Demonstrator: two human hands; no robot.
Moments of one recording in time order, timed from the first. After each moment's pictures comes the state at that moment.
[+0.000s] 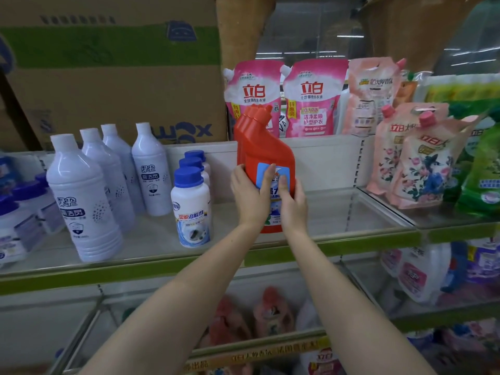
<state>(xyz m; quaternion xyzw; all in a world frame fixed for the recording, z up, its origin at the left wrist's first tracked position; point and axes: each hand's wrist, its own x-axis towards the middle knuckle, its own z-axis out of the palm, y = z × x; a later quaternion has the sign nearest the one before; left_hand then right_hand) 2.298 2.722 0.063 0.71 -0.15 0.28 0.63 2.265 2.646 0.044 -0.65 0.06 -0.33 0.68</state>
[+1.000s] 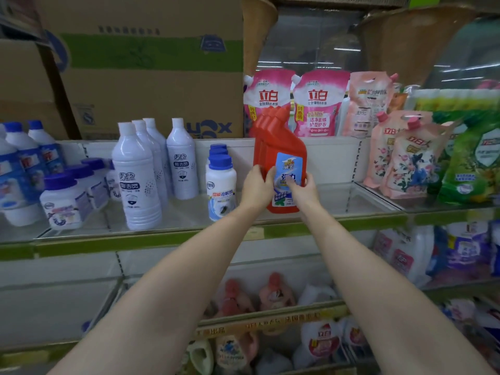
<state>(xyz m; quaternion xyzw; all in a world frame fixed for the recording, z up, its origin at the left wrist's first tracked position) 2.256 2.787 0.077 0.80 -0.19 0.14 0.55 2.235 2.662 0.056 -0.69 0.14 -0.27 0.66</state>
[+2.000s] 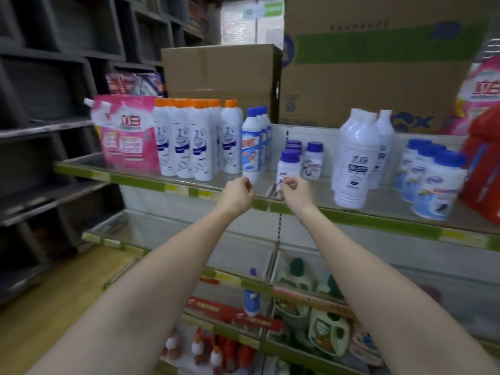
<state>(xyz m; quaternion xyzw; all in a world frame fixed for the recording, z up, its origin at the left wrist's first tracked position) 2.196 3.325 0.052 0.92 0.02 0.21 0.32 2.234 3.157 0.042 -0.81 -0.05 -0.12 0.57</state>
